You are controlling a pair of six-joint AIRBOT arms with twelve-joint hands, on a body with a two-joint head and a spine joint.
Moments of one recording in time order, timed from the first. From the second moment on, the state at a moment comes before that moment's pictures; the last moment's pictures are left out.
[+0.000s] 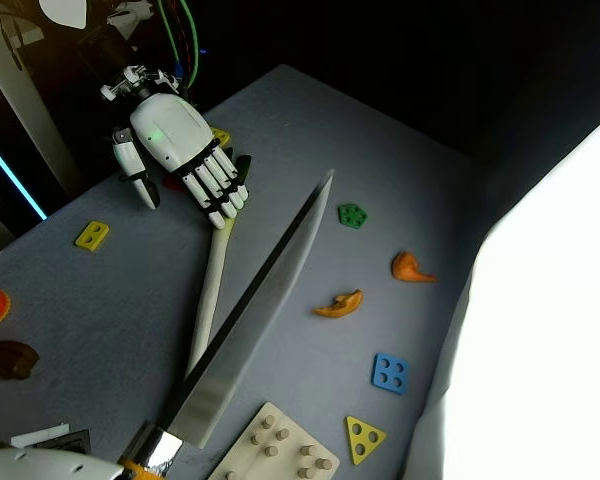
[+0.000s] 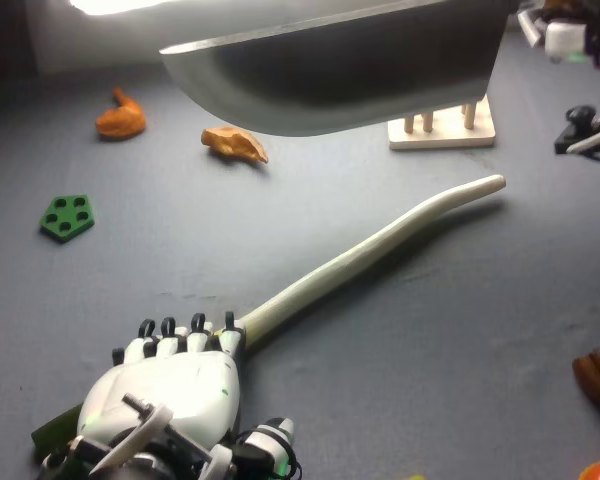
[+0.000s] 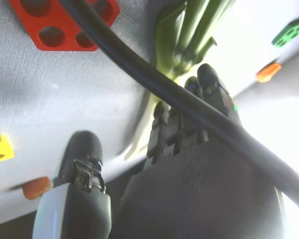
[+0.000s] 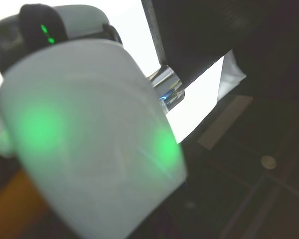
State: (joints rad) left arm 0.81 -1.23 0.48 1.57 1.38 -1.13; right arm -0.49 -1.22 1.45 0.31 0.88 -1.15
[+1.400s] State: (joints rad) left arm 0.82 -1.23 0.48 1.56 1.38 -1.14; right arm -0.59 -1.20 1.24 0.49 0.89 -1.38
